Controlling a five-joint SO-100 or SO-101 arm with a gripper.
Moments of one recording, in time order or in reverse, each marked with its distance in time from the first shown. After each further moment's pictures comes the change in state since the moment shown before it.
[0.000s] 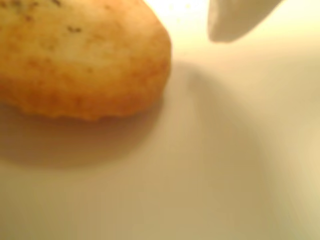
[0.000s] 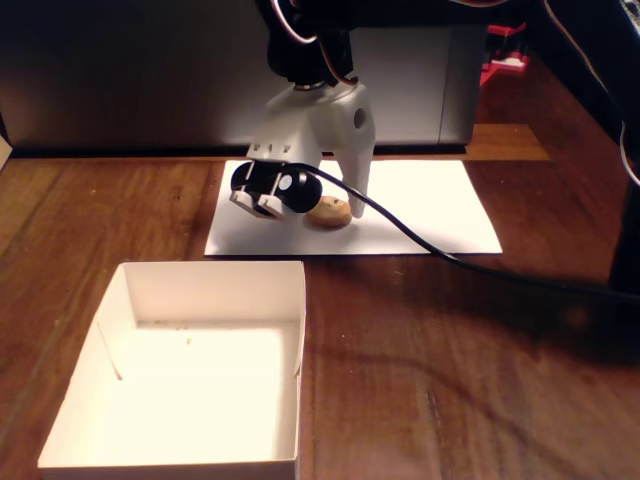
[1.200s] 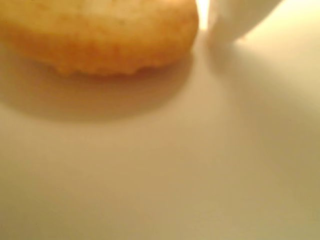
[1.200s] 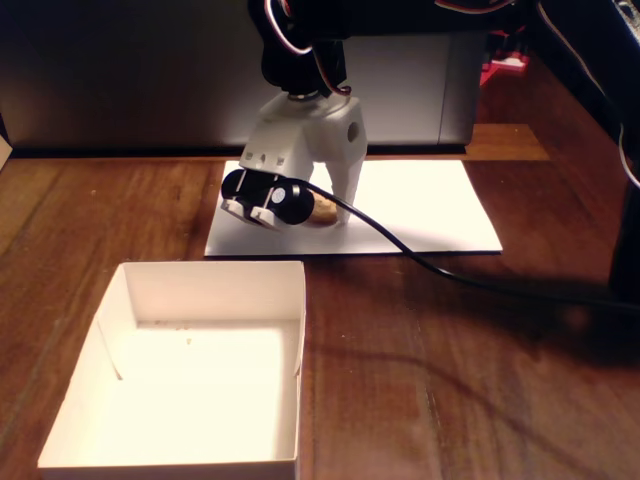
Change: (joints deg) arm -1.1 -0.7 -0.4 -1.0 0.1
